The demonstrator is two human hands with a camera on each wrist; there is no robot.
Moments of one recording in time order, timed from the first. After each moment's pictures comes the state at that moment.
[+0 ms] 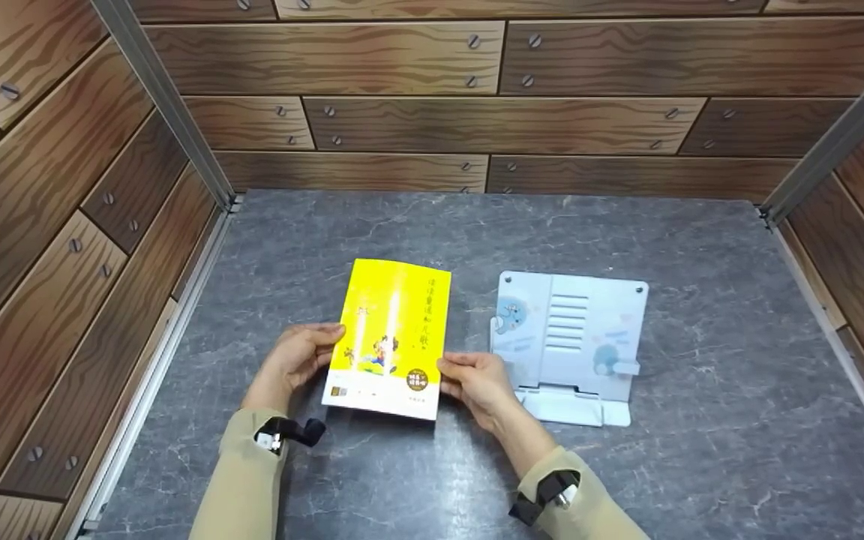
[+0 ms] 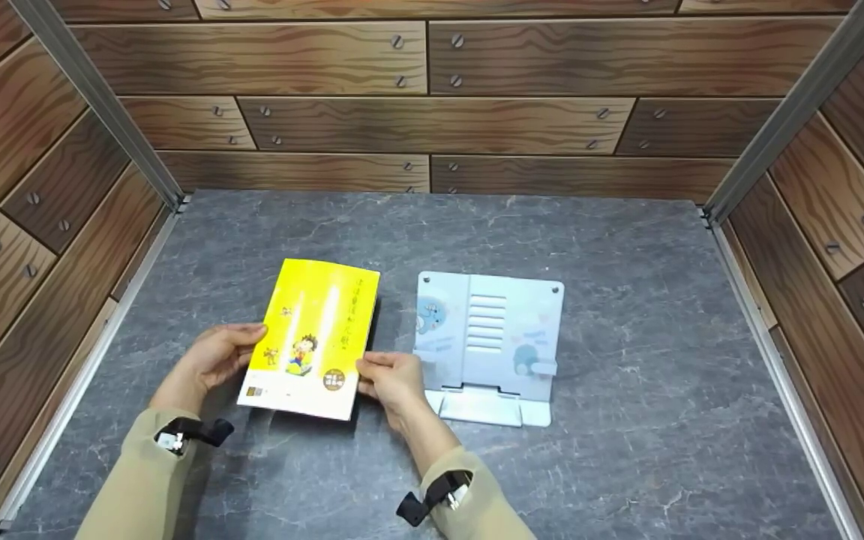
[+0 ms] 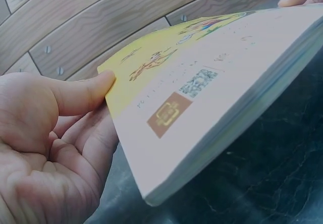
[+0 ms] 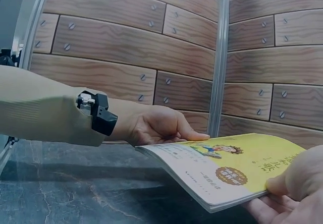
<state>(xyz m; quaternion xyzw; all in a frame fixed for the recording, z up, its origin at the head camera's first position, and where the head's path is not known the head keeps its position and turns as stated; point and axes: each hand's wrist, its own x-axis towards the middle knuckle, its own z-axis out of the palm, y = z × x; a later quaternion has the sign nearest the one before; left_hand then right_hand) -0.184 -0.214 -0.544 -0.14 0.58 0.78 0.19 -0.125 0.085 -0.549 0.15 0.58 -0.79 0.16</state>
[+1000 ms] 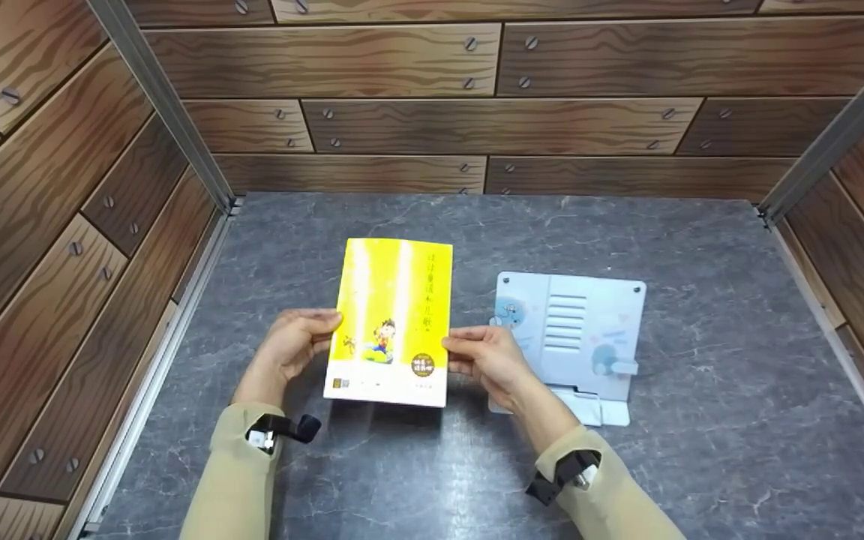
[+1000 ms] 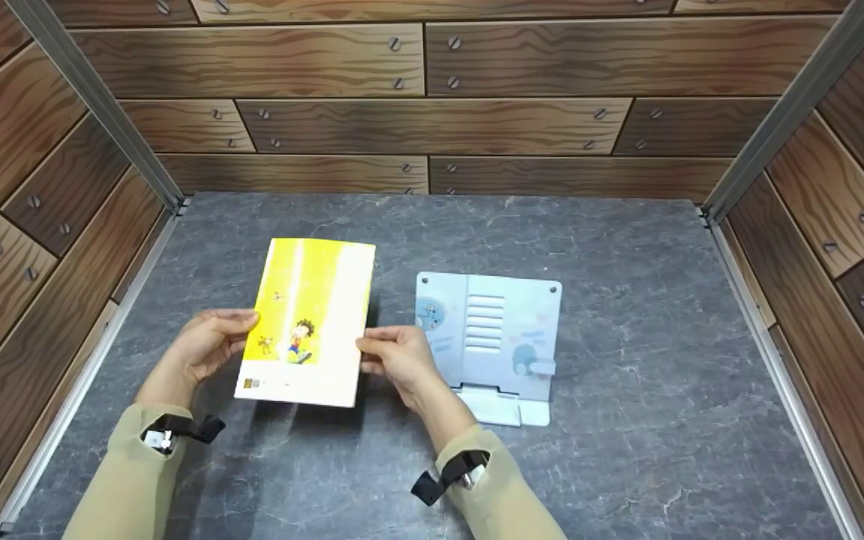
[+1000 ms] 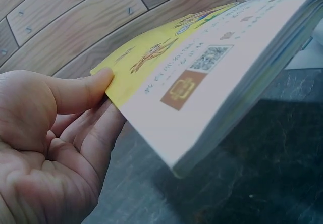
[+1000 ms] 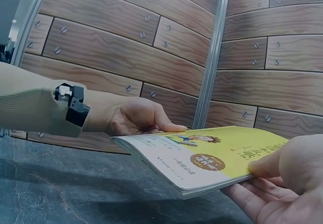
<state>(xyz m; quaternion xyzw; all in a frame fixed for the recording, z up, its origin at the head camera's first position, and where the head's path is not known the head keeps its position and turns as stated) -0.183 -0.210 -0.507 -0.09 0.62 0.76 0.15 -0.140 0.109 -0.508 0.06 0.57 -0.80 0.18</state>
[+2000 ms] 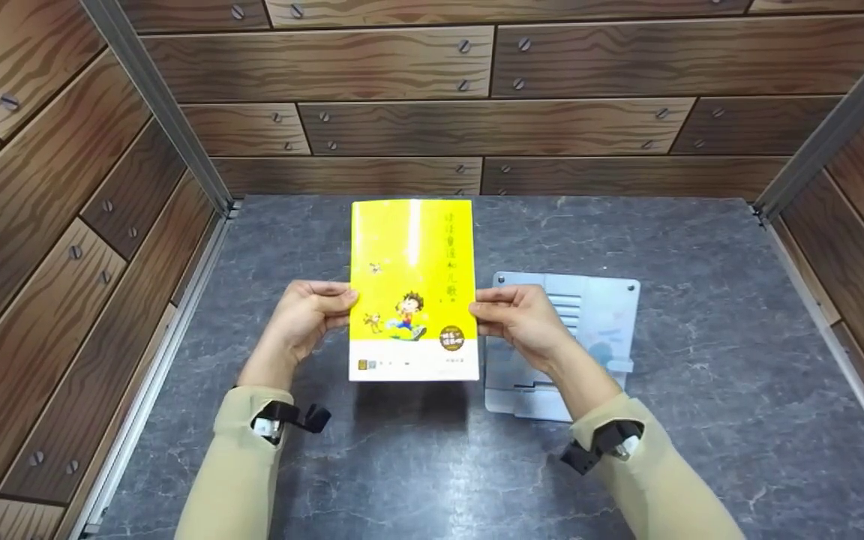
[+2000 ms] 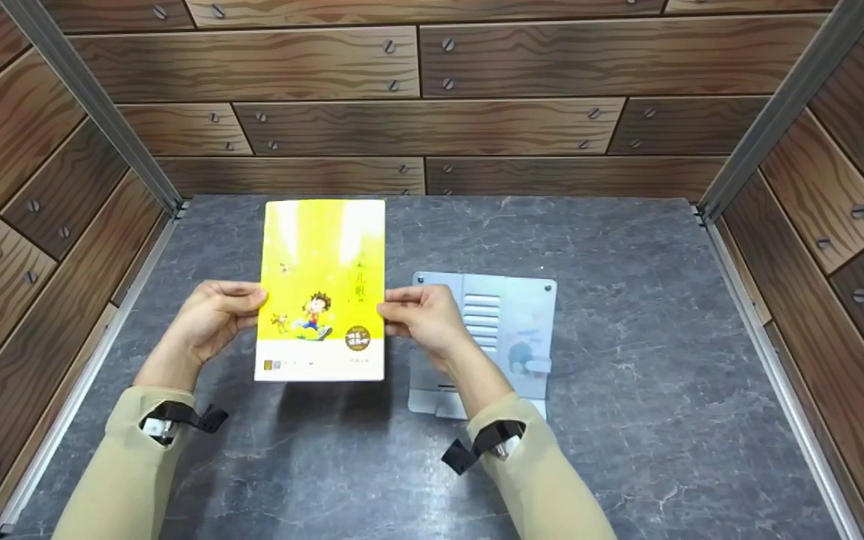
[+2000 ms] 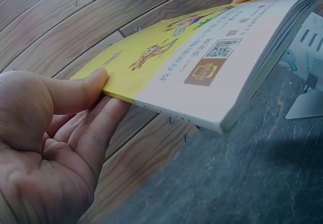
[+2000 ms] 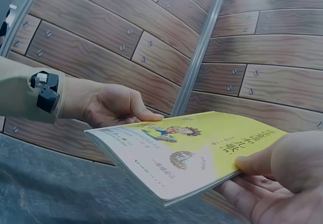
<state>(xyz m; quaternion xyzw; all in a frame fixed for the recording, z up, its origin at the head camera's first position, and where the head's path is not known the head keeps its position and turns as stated) -0.185 -0.175 -0.446 -0.04 0.61 0.78 0.14 -0.160 0.156 -0.450 -0.02 0.61 -0.77 0.15</state>
